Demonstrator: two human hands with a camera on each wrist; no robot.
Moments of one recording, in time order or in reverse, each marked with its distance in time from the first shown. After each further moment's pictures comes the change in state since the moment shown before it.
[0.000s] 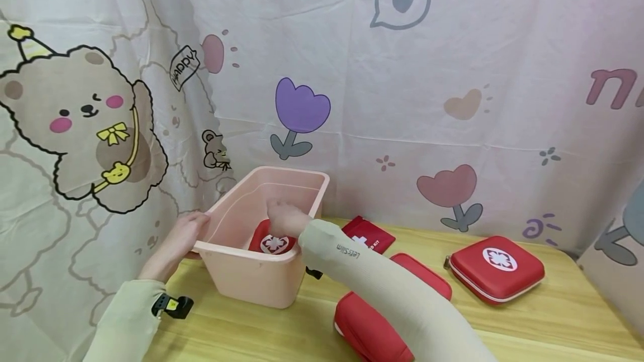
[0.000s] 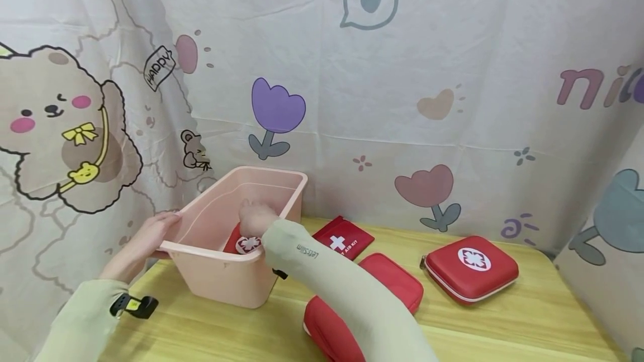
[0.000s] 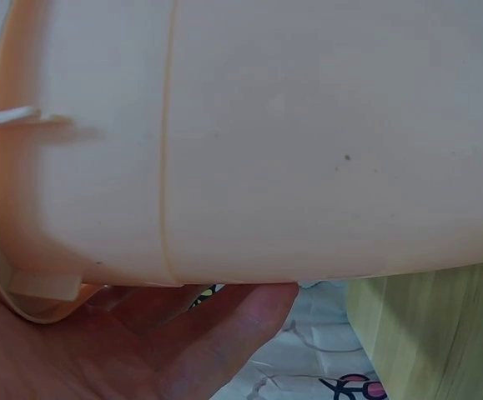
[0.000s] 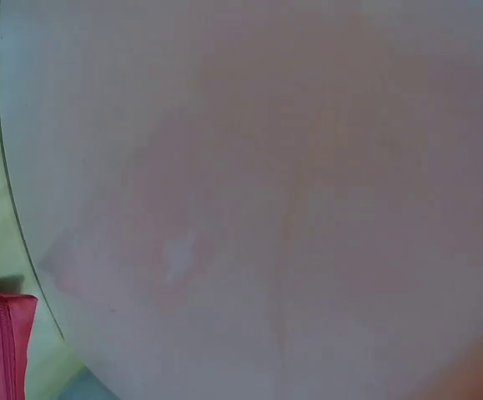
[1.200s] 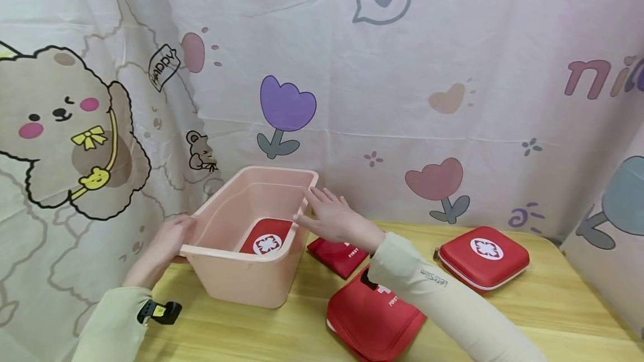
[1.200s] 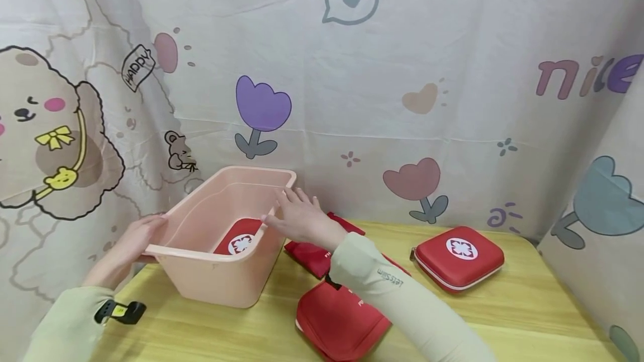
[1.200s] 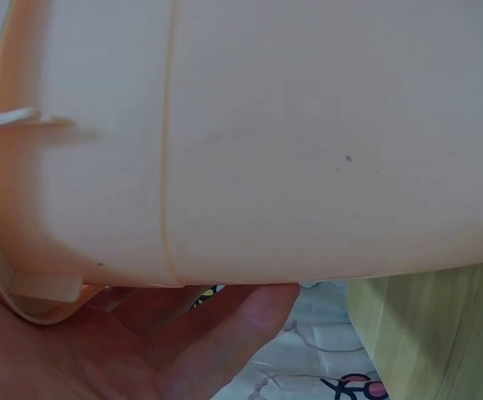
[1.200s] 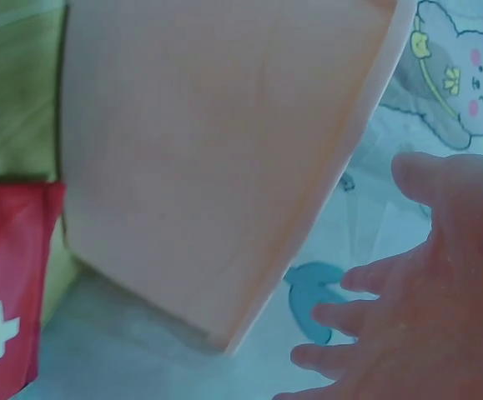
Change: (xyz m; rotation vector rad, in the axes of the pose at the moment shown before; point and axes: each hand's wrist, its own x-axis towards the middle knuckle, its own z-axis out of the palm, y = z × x) left_hand 0.006 -0.004 0.000 -0.020 -0.021 0.010; right_hand -0.075 0.084 -0.050 -0.023 0.078 -0.062
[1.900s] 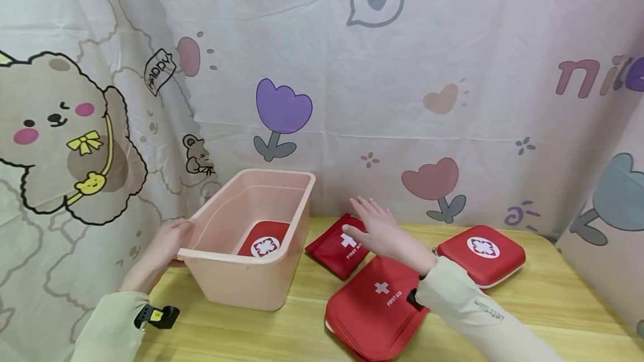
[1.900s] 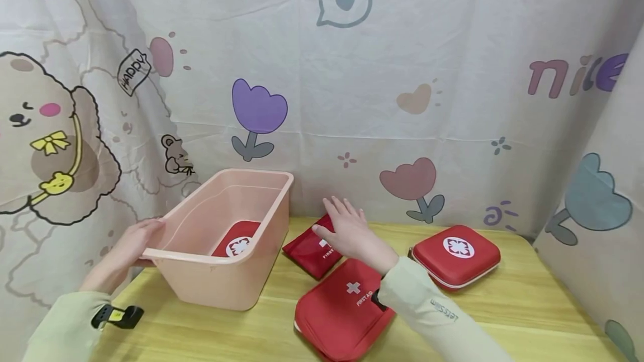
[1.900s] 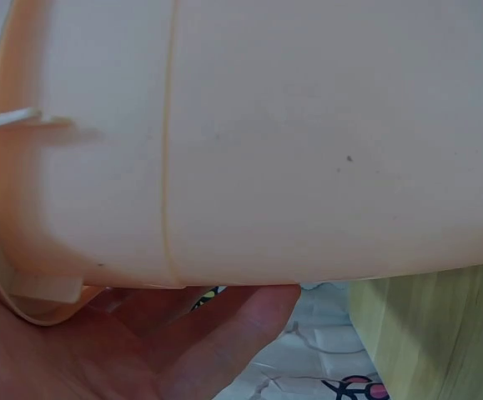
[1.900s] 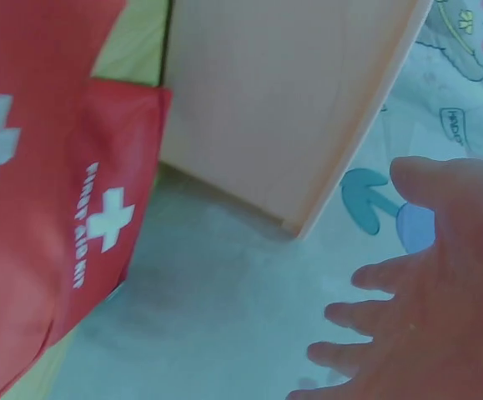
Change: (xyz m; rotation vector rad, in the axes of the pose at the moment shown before) left_hand 0.000 0.001 0.000 -0.001 -0.012 -0.005; right_hand -0.058 0.077 0.000 0.039 0.122 0.065
